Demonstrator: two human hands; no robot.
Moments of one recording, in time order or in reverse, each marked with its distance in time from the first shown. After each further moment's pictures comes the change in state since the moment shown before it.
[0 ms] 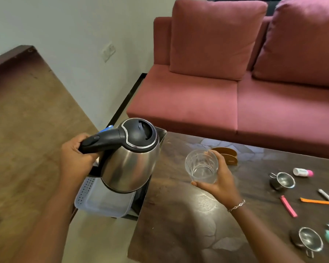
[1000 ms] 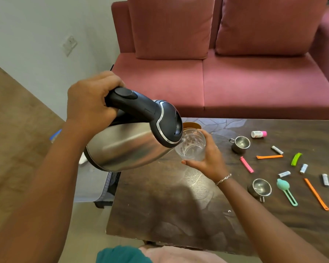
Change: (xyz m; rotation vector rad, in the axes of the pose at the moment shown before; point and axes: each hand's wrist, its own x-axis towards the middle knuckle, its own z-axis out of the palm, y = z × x) left_hand -0.069 0.163 0.094 0.378 -0.191 0.855; right_hand -0.063 0.041 -0.084 -0.037 0.104 0.029
